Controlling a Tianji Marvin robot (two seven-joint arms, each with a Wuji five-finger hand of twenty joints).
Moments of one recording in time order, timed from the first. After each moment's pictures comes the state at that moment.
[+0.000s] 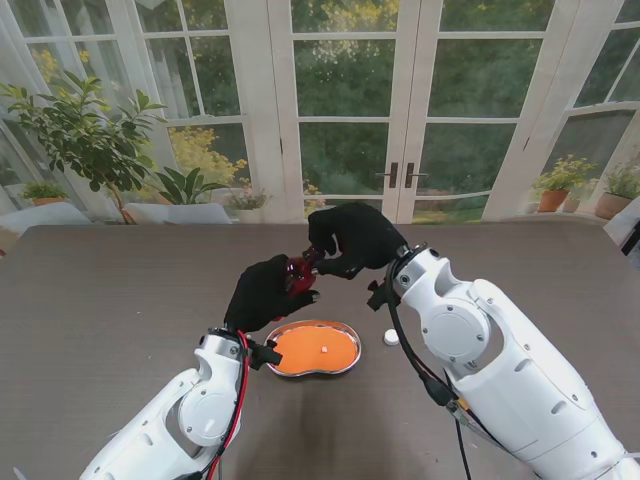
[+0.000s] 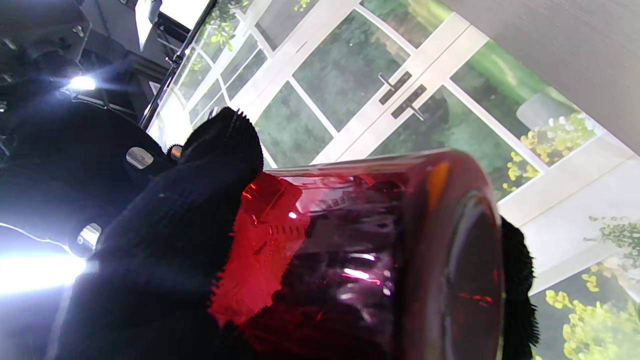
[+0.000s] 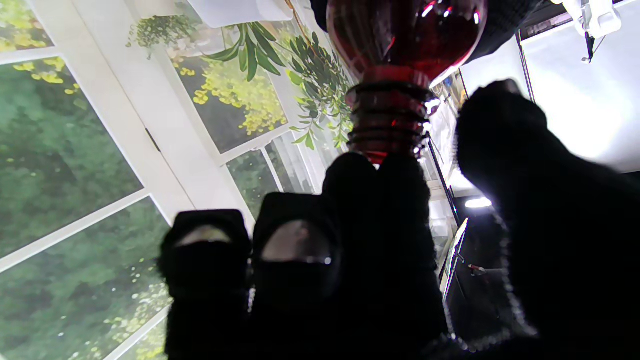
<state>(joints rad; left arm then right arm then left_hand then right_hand) 1.48 -1.24 -1.03 -1.53 0.46 -0.28 0.52 -1.22 -1.12 1.03 -1.66 -0.53 -0.28 -0.03 0.89 -0.71 0.53 -0.14 0.80 0.48 0.79 0.72 1.13 0.43 0.61 1.10 0.99 0.49 0.98 0.73 0.57 0.60 1.41 0.74 0.43 -1.07 1.33 -0.41 0.86 -0.09 1.28 0.44 1.17 -0.03 0.94 0.90 1.30 -0.04 1.38 0.84 0.90 0.18 1.61 0.87</state>
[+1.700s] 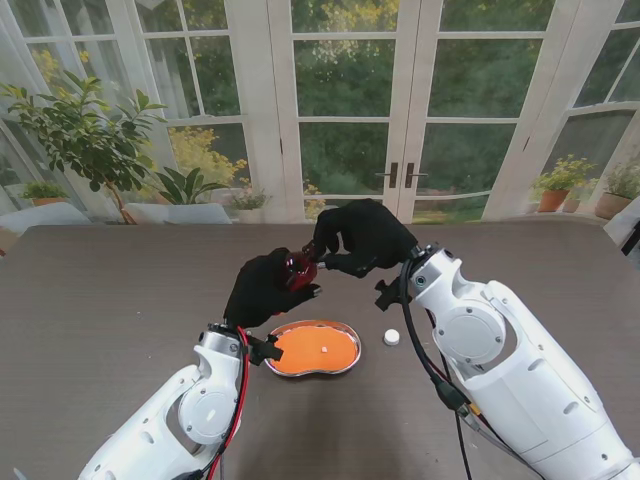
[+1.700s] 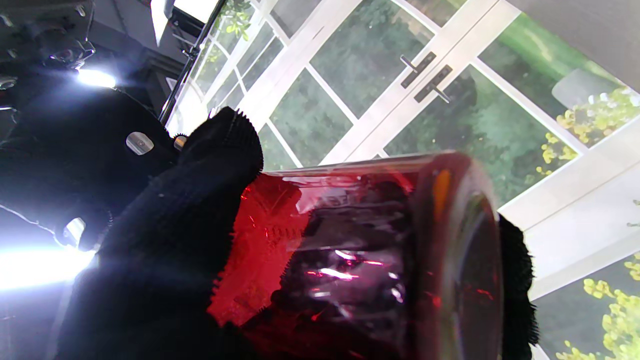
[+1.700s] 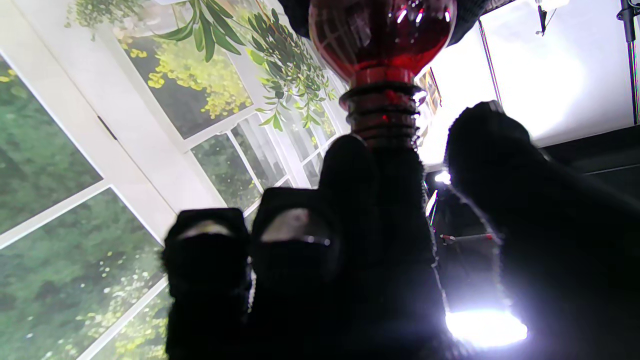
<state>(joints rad) 1.48 -1.24 -1.03 -1.54 0.49 -0.30 0.54 -1.25 -1.13 1.09 -1.65 -0.44 -0.42 -0.03 0.89 -0.71 0.53 -0.14 0.80 0.47 0.81 0.72 1.13 0.43 0.61 1.11 0.99 0.49 0.97 0.73 0.56 0.61 1.39 0.74 0.43 -0.98 1.35 -0.41 0.95 -0.07 1.03 0.22 1.20 -0.02 0.79 0.85 1.30 -0.03 1.33 0.83 0.87 0.17 1.59 0.88</state>
